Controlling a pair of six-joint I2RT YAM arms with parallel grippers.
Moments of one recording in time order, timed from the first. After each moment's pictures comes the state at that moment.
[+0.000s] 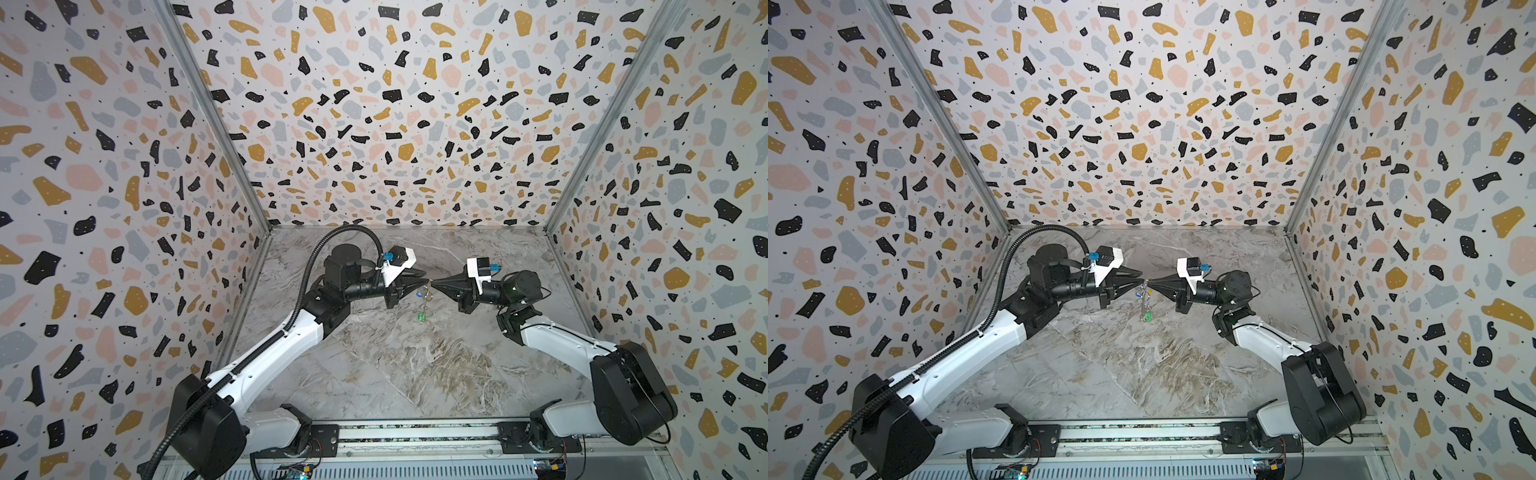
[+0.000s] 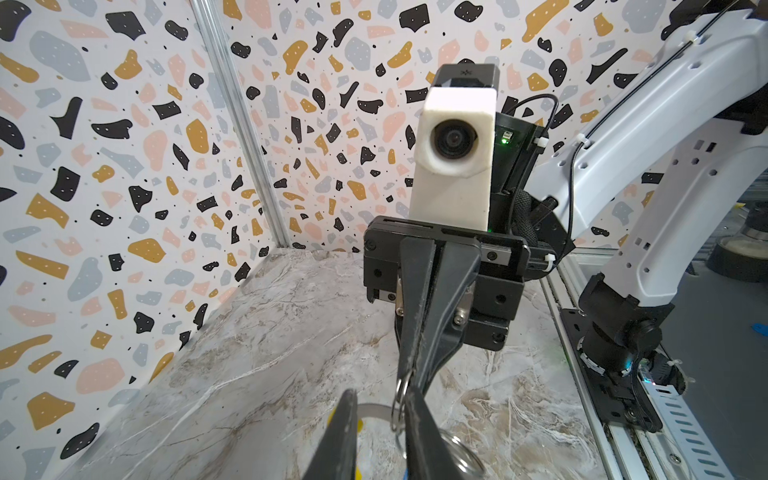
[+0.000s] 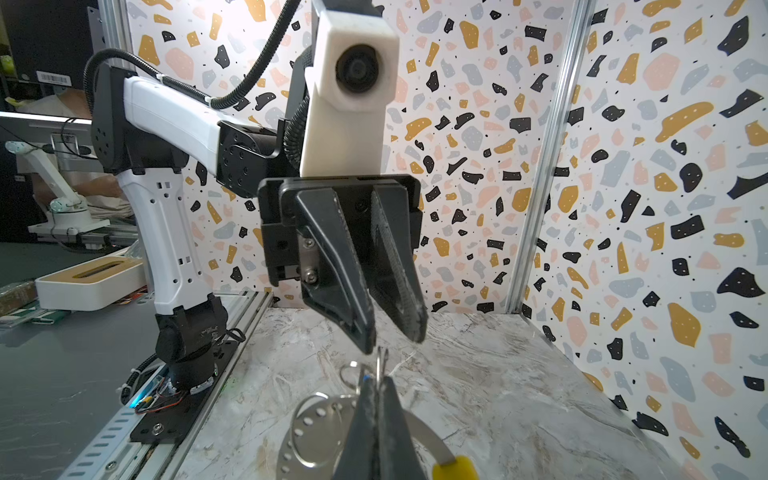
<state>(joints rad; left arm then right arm) -0.57 1.27 1.03 0.09 0.78 0.21 0.43 1.39 0.70 1.07 -1.08 0.22</state>
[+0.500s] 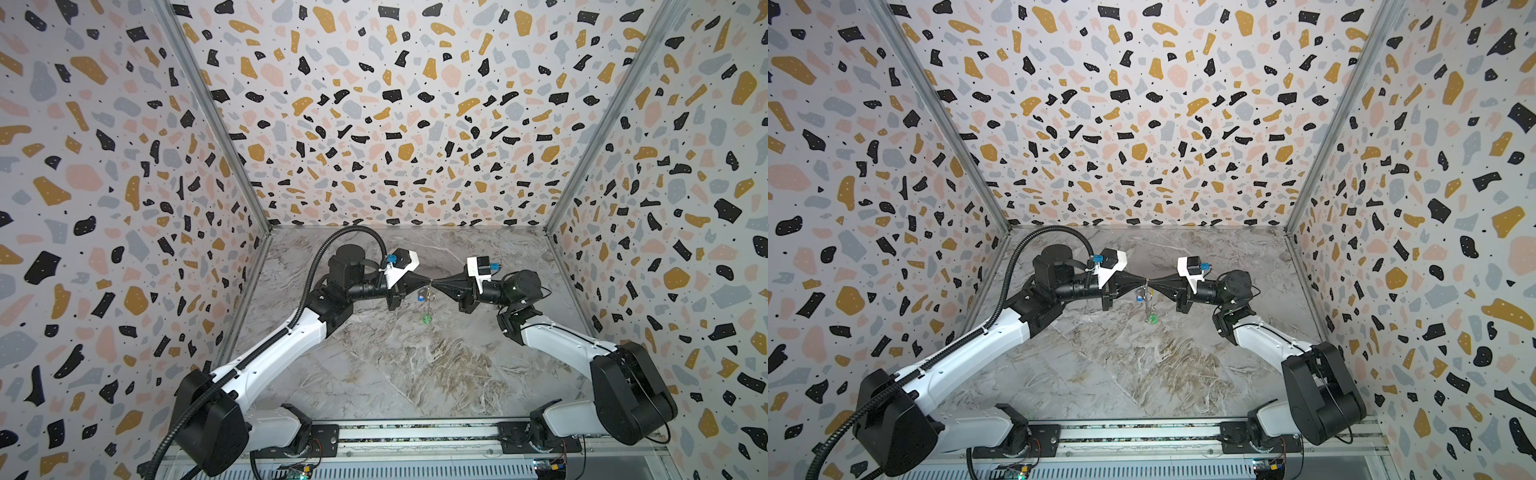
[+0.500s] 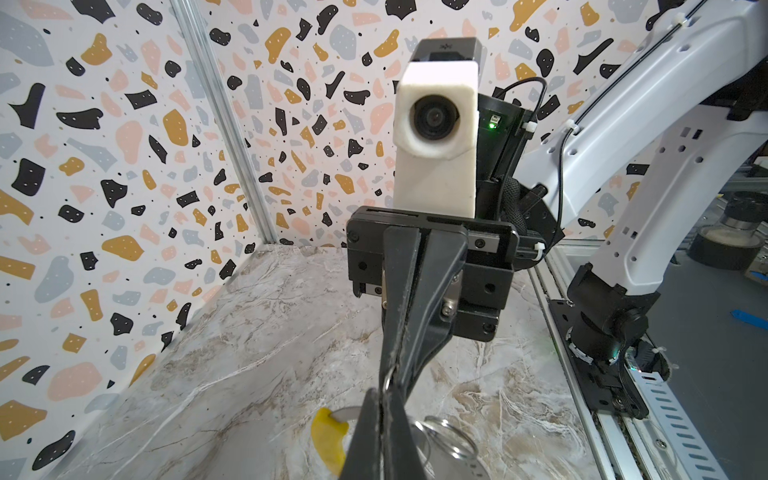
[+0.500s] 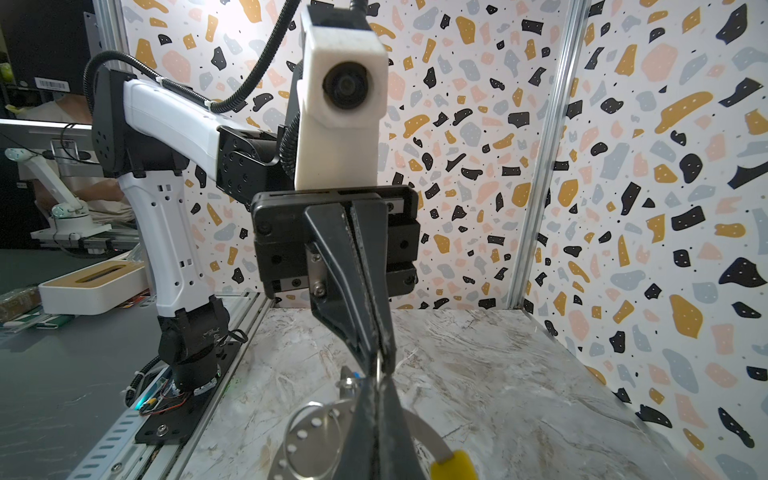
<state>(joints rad) -0.57 1.29 1.03 0.08 0.80 0.23 0.43 1.39 0.70 1.06 -1.08 0.23</state>
